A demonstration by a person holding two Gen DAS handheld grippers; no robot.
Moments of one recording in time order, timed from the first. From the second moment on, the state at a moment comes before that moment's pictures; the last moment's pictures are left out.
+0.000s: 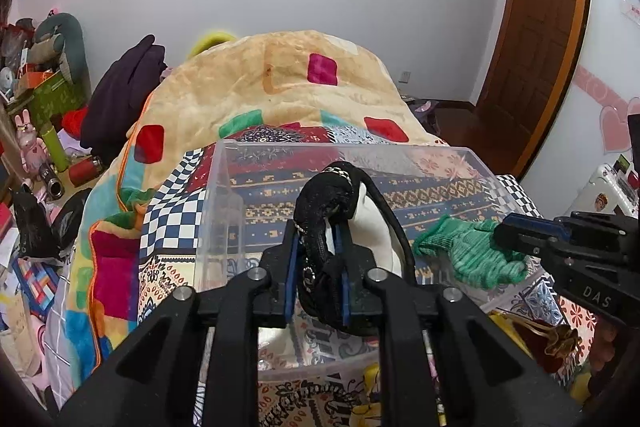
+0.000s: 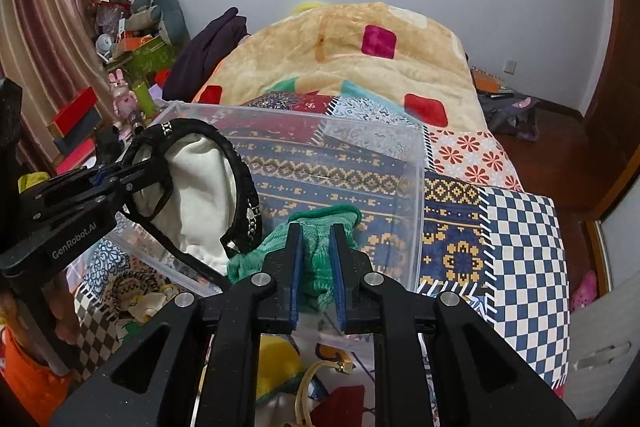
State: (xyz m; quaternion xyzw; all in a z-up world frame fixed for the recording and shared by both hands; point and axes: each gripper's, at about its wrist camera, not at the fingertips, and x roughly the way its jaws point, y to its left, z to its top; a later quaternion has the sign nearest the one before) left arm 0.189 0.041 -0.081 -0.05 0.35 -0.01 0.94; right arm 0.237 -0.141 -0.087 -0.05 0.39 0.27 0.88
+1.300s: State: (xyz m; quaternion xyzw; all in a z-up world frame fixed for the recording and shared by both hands) left arm 0.104 0.016 -0.105 -0.03 0.36 -0.04 0.93; right arm 0.161 -0.200 -0.111 -0.03 0.40 0.26 0.88
